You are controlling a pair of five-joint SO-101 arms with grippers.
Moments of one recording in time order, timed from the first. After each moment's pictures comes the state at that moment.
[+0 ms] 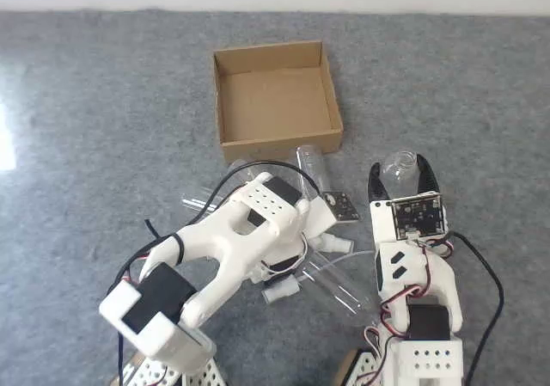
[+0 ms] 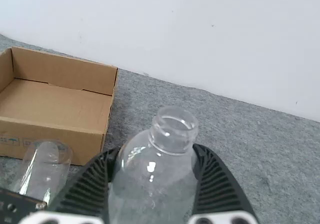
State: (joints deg) left arm 32.4 5.0 35.5 78.2 -20.6; right arm -3.8 -102.7 95.1 27.8 13.8
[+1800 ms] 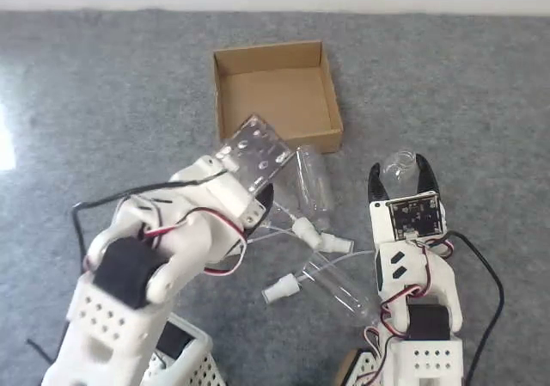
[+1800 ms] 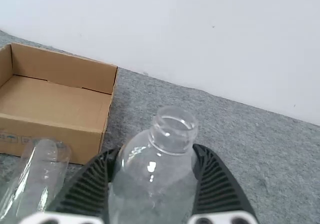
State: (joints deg) left arm 23.6 -54.5 31.1 80.0 -12.9; right arm -3.8 -102.7 95.1 27.8 14.6
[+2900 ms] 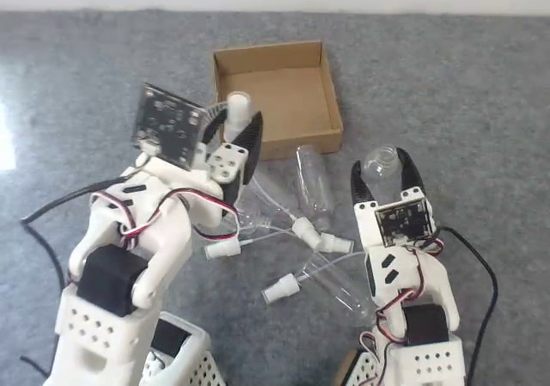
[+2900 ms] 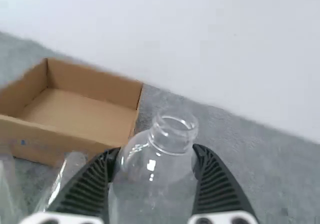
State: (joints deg) left arm 18.3 -56.8 31.1 60.1 3.8; right arm -11.3 -102.7 90.7 27.8 14.6
